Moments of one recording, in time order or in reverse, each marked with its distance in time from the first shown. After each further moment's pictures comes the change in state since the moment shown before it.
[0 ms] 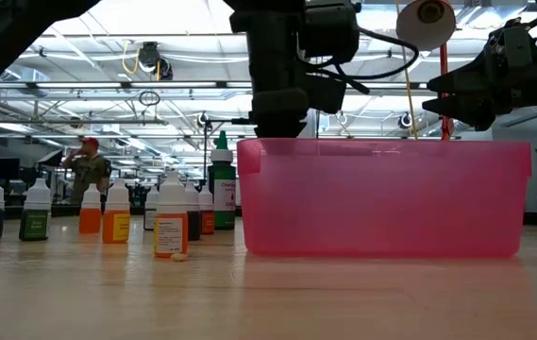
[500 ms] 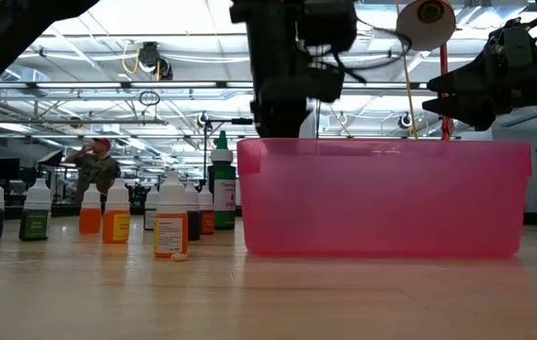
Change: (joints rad) left arm 0.008 -0.008 0.083 -0.104 -0.023 -0.085; right arm 0.000 0.000 0.000 0.000 0.000 0.000
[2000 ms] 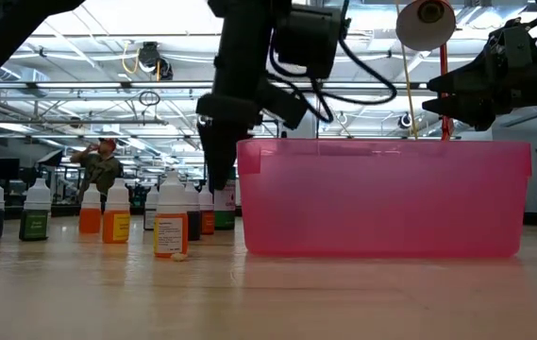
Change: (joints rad) left arm -0.064 -0.004 -0.134 -0.223 -0.040 -0.106; right arm 0.000 0.000 0.000 0.000 0.000 0.000
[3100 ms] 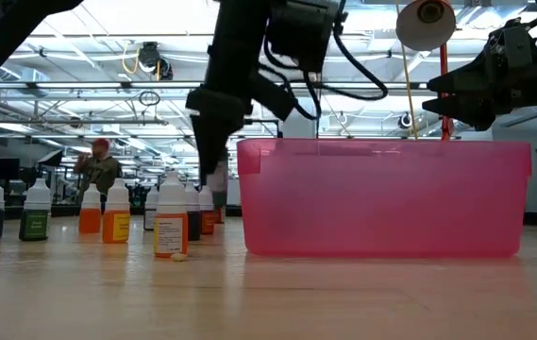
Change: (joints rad) left arm -0.021 -0.001 0.083 -0.159 -0.136 -0.067; right arm 0.000 0.000 0.000 0.000 0.000 0.000
